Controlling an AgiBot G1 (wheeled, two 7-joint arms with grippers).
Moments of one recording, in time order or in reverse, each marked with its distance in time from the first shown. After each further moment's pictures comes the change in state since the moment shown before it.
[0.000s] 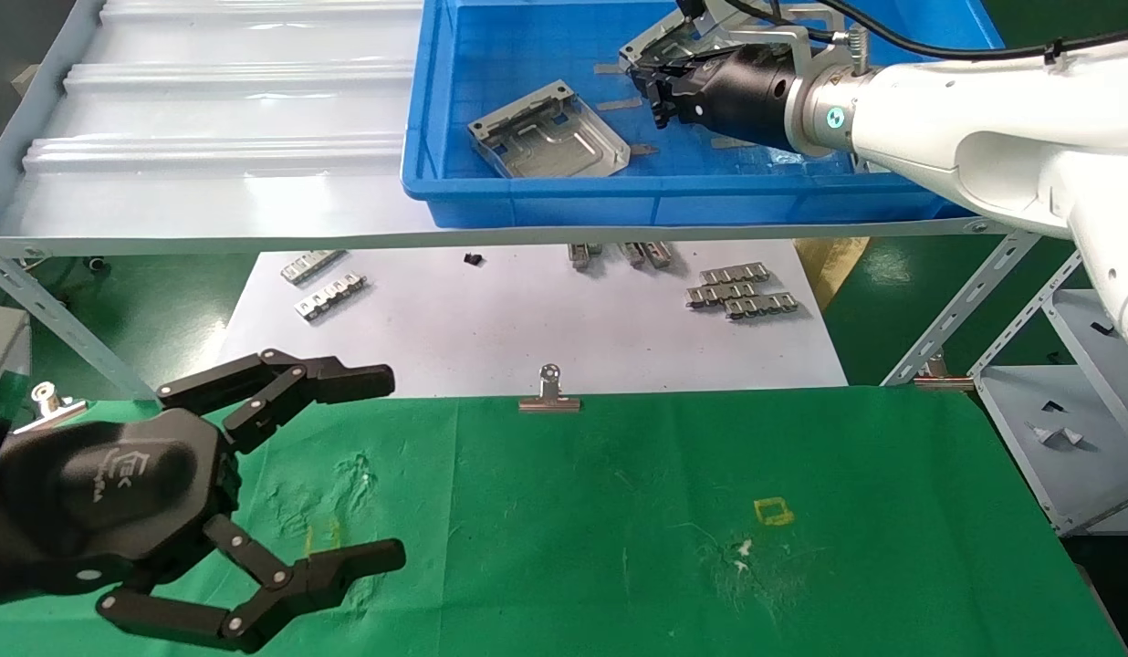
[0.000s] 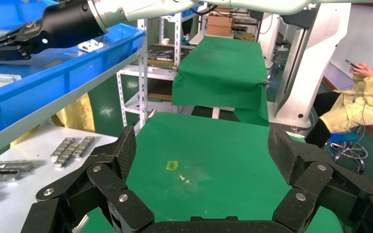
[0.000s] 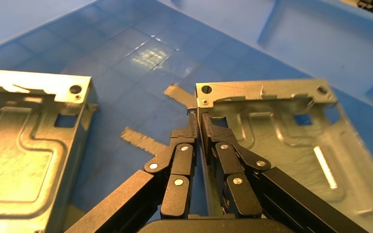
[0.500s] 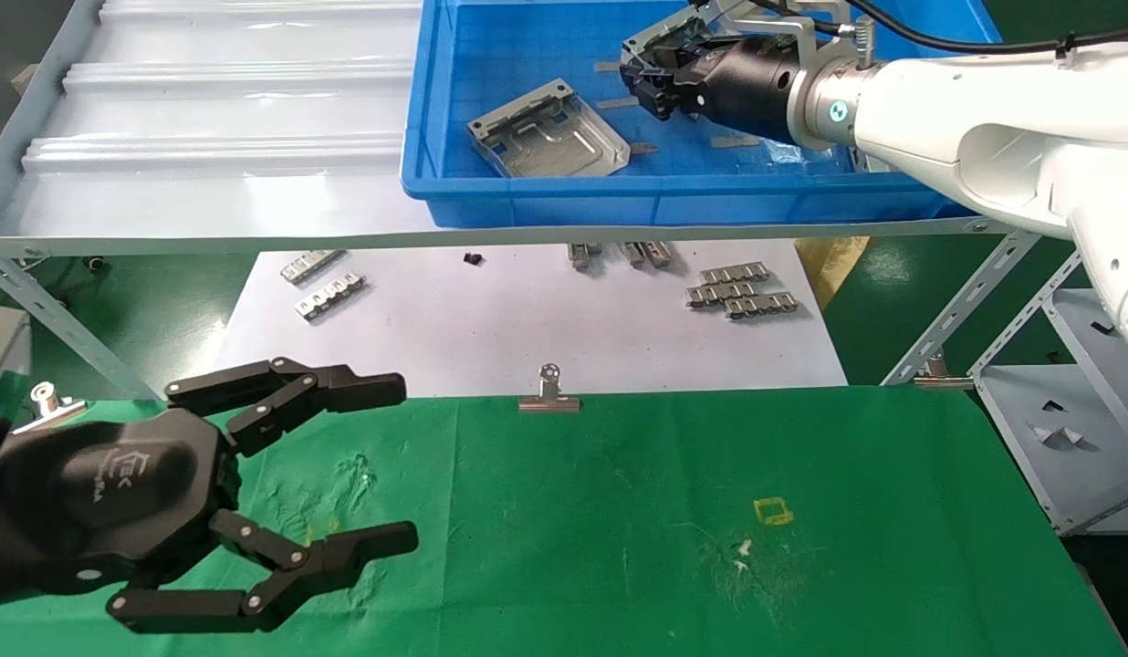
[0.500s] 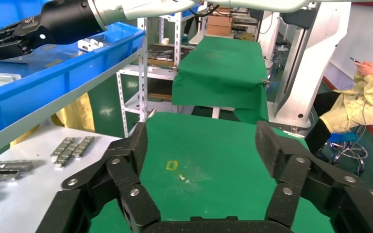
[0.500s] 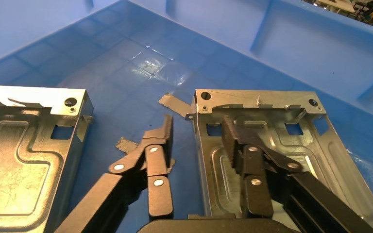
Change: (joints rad) left arm 0.000 0.000 0.000 0.000 0.000 0.000 0.000; right arm -0.013 -0.015 0.062 -0.022 0.002 0.028 -0.049
